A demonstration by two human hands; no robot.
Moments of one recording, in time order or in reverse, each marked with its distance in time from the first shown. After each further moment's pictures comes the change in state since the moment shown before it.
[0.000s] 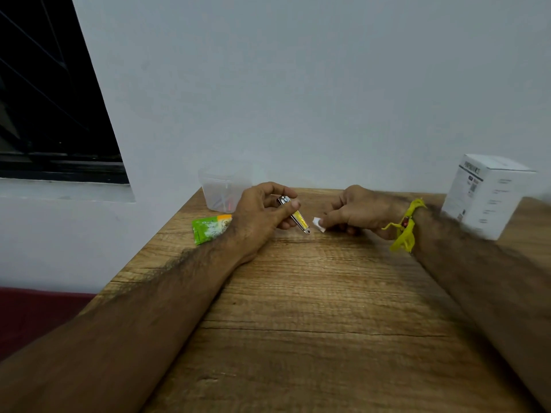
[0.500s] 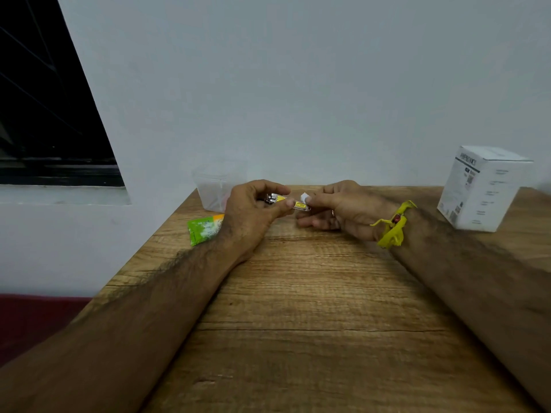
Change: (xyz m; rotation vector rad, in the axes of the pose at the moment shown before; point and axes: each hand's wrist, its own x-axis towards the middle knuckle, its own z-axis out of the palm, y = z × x) left_hand -0.003 0.004 0.001 0.046 0.113 0.067; right_hand -0.002 -0.006 0.022 0.731 -0.002 -0.030
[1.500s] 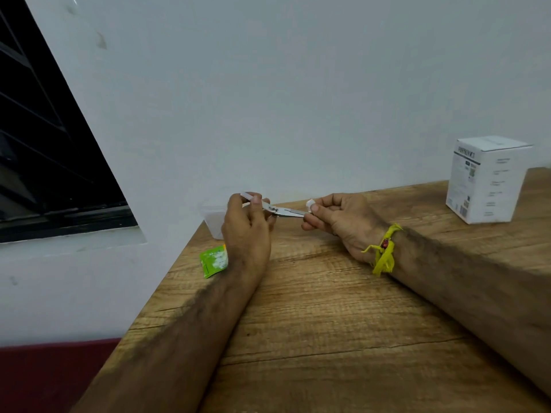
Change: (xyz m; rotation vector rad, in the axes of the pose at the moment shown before) left_hand 0.005 0.005 0.008 0.019 0.341 0.038; right_hand 0.004 0.018 0.021 0.301 0.264 -0.253
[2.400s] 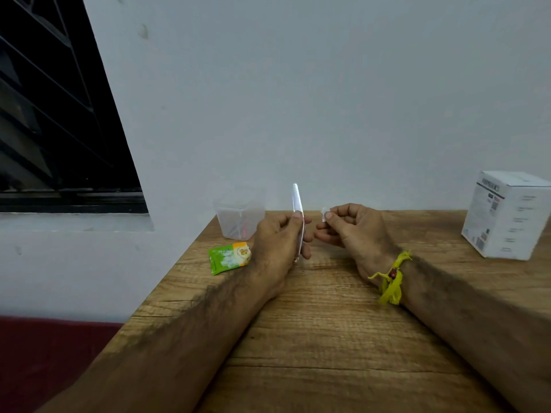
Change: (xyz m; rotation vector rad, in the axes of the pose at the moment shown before) left_hand -0.012 0.010 0.006 -0.072 -0.253 -0.262; right_hand 0.001 0.004 0.005 -0.126 0.061 -0.123
